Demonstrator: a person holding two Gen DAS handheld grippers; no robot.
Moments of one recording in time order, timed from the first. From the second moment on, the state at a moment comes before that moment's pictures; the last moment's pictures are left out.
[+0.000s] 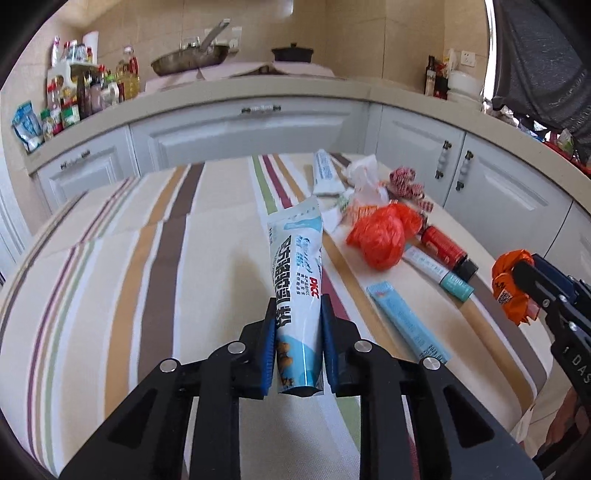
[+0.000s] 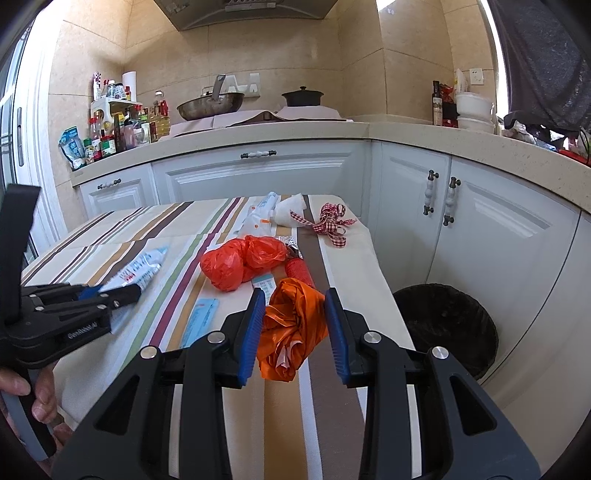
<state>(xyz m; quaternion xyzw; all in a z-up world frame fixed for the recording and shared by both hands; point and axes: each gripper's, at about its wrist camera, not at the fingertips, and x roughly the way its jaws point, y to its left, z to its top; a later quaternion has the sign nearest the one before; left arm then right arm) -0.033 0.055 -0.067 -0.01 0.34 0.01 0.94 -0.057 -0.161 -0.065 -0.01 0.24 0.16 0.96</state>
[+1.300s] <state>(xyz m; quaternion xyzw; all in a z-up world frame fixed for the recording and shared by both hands) 0.092 -0.149 -0.017 0.06 0.28 -0.16 0.94 0.048 -0.331 -0.043 0.01 0.19 -0.02 0.98</state>
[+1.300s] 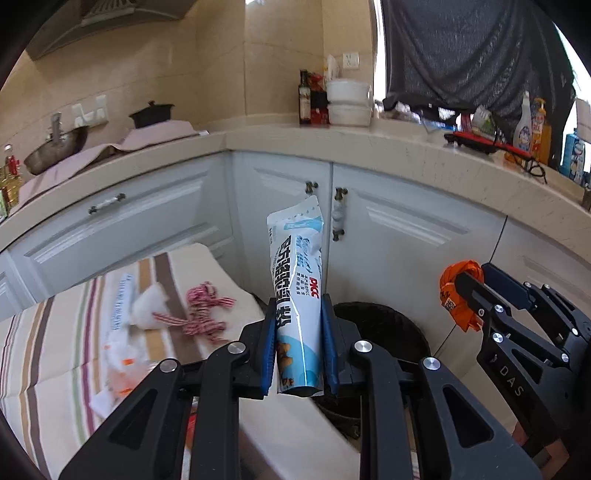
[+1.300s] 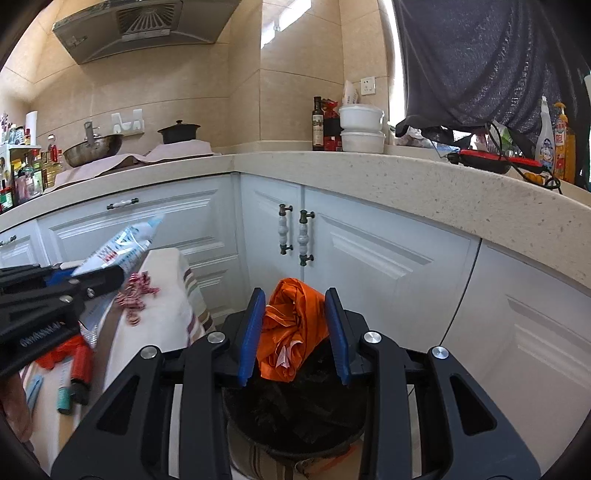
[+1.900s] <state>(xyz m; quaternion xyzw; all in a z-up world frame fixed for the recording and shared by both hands) 0.153 -0.210 -0.054 0.09 0.35 -0.16 0.92 0.110 -0.374 -0.088 0.04 0.23 -0.04 0.97</state>
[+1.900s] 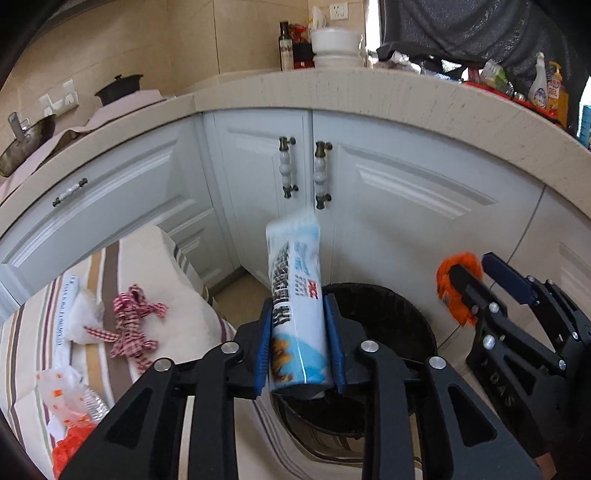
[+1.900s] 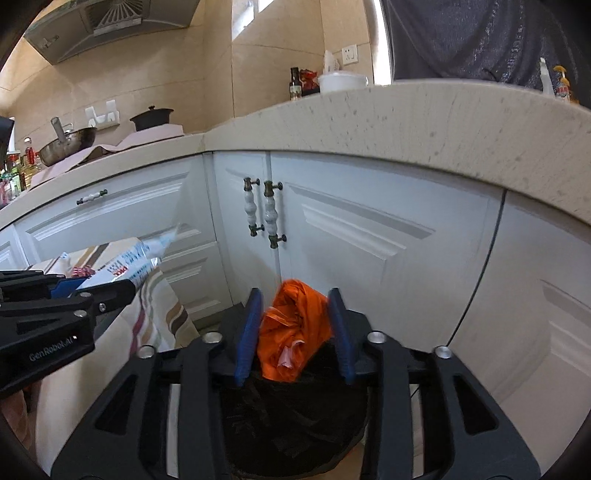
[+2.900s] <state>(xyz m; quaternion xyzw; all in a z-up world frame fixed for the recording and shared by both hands) 0.095 -0.070 -0.008 0.02 0.30 -0.05 0.95 0.052 -0.299 -0.051 0.05 0.22 0.02 0.97</state>
